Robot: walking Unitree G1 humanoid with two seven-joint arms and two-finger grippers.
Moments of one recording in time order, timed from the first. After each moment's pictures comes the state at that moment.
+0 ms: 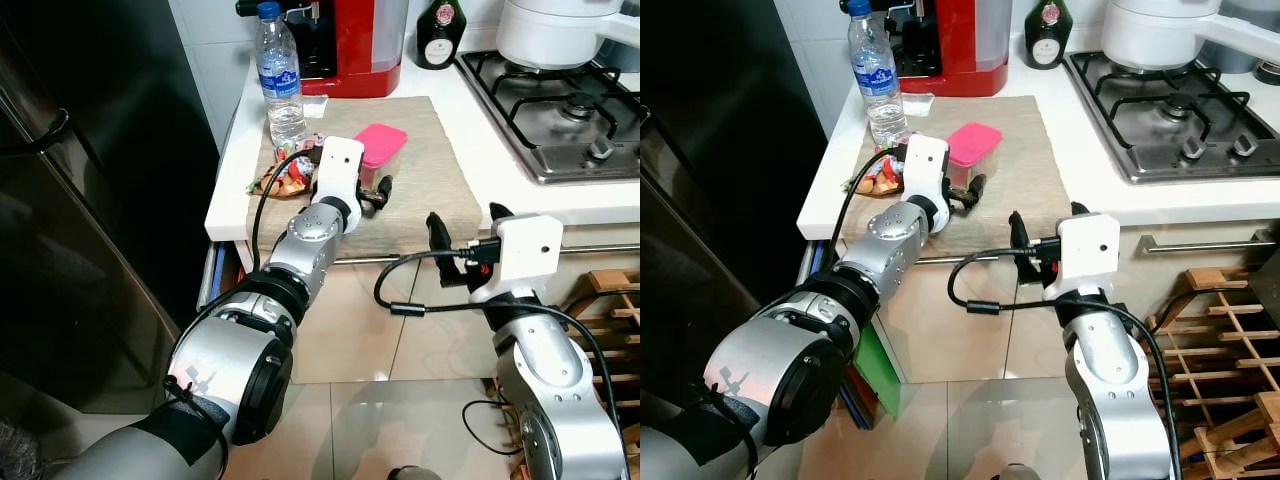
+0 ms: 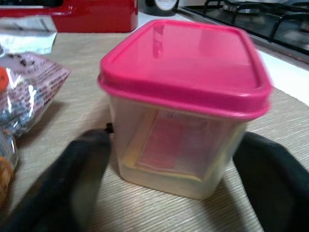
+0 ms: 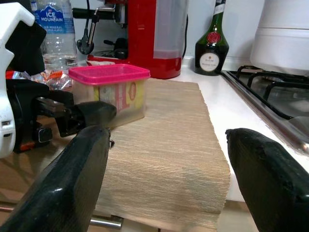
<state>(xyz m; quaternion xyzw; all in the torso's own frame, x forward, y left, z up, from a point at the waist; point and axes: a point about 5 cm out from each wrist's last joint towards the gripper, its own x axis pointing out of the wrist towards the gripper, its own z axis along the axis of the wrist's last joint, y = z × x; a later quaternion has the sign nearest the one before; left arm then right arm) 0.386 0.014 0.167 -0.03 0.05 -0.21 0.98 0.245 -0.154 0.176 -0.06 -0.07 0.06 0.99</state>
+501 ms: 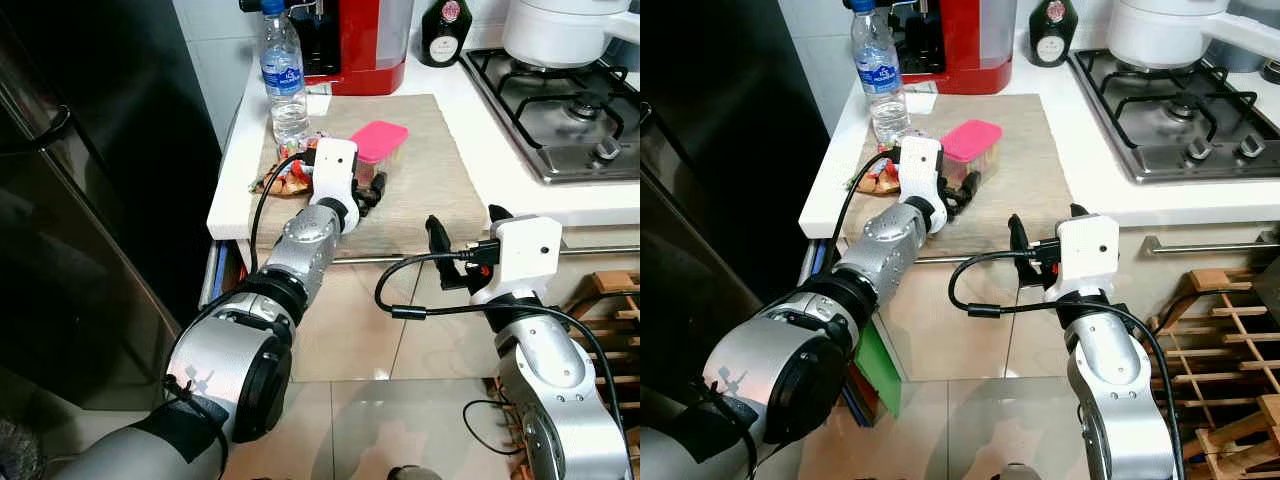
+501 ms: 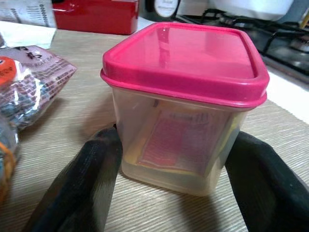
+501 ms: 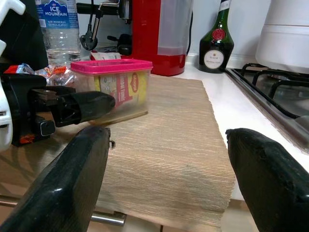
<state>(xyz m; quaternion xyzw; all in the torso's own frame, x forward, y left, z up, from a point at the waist) 0.386 0.016 0.168 -0.07 0.04 -0.23 0.97 0.244 -0.155 0.177 -0.06 -0.06 0.06 0.99</state>
